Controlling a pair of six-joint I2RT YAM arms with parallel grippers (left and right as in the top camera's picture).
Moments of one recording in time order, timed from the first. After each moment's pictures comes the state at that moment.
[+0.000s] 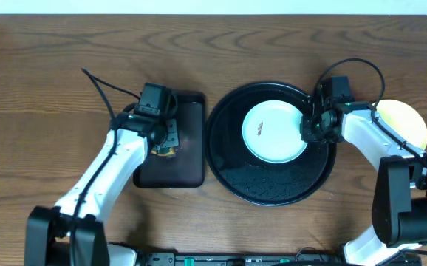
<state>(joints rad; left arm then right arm) -0.25 1.51 1.03 -0.78 -0.08 -0.36 0.09 1.79 1.04 -0.58 -0.11 0.14</state>
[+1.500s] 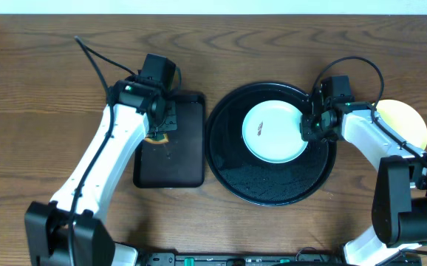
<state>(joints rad) -0.27 1.60 1.34 -1.08 -0.16 -0.35 0.09 1.79 1.04 -0.55 -0.11 0.10</state>
